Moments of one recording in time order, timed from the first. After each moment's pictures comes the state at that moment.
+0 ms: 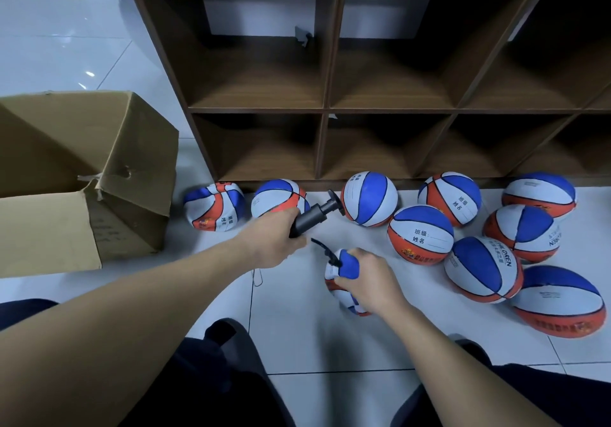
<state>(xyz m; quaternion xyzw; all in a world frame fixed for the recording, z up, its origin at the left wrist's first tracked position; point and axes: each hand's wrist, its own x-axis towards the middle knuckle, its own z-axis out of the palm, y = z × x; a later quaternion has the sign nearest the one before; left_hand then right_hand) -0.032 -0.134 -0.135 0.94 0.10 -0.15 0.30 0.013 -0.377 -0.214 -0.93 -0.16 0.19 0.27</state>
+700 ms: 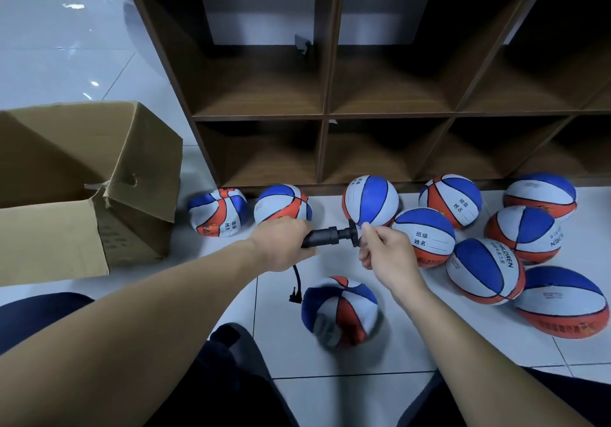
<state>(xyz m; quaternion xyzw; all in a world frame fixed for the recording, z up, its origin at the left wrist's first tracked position) -0.020 -0.142 -0.140 0.98 0.00 -0.17 0.14 0.029 -0.375 -0.156 -0.83 0.00 0.16 0.54</state>
